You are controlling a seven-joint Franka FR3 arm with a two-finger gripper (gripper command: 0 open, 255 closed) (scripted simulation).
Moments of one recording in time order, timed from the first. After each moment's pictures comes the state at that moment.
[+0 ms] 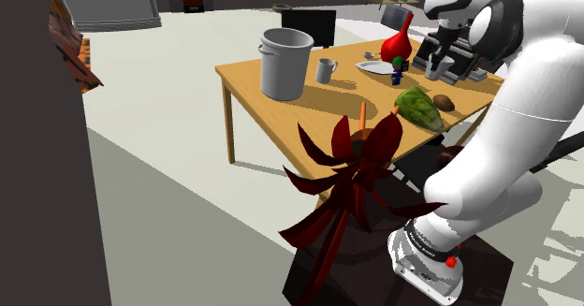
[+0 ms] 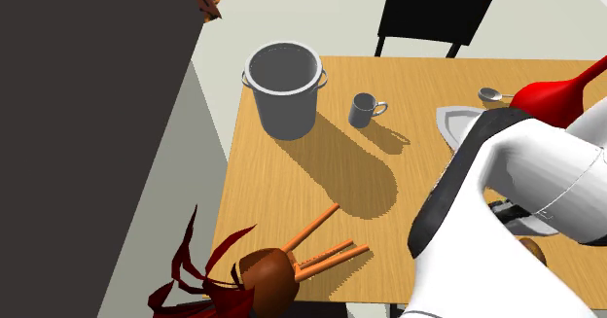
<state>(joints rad) -0.53 0.25 -0.49 -1.60 -0.07 1.93 -1.06</state>
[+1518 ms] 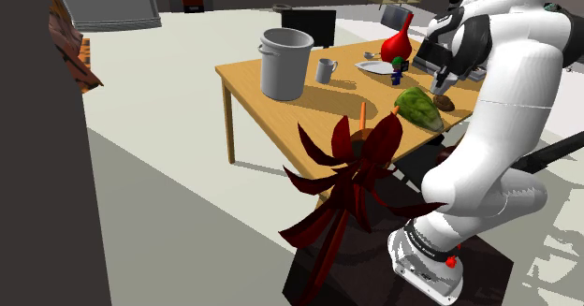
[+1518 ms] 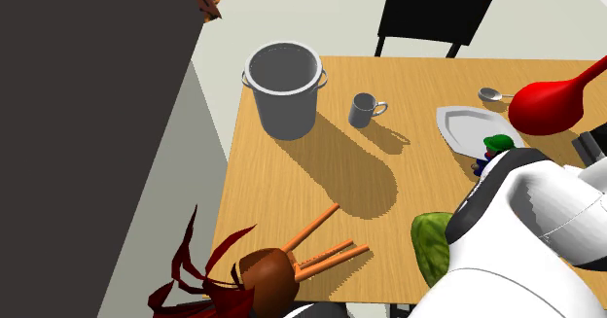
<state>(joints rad) -0.67 0.46 -0.50 -1.54 0.04 2.07 -1.21</state>
